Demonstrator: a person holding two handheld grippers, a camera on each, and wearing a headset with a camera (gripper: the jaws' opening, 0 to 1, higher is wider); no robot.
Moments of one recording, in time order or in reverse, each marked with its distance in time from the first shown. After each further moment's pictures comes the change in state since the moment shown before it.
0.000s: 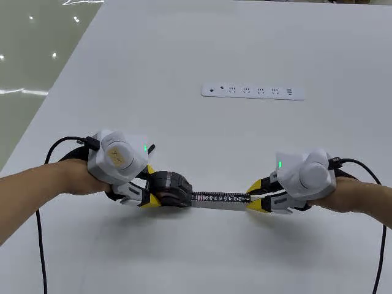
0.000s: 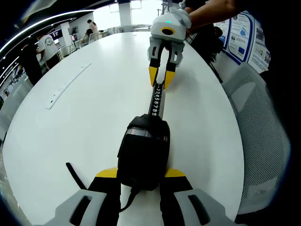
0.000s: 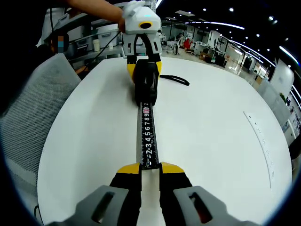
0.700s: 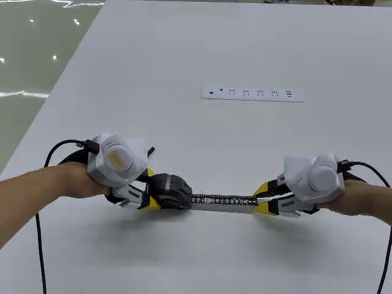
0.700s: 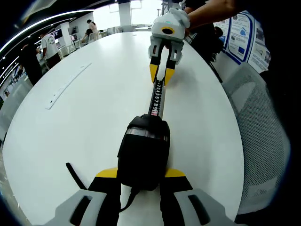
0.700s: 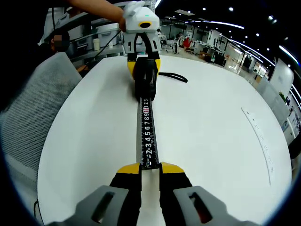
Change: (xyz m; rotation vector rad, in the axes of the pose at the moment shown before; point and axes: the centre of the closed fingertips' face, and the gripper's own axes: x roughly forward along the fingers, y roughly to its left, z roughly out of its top) left arm 0.001 0.000 0.000 0.001 0.003 -0.001; right arm -0.009 0.000 -0.012 0.001 0.011 -0.003
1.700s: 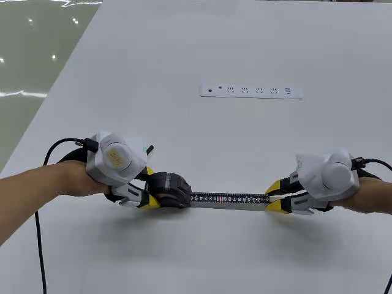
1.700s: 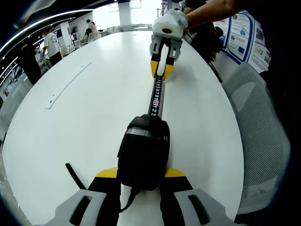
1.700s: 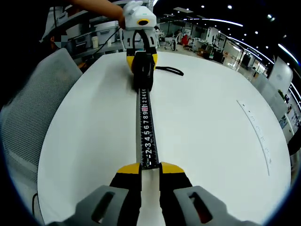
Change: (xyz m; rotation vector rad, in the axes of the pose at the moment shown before) left arm 0.001 -0.002 0.001 0.001 0.004 -0.003; right arm -0.014 -0.003 -0.021 0.010 0.025 -0.010
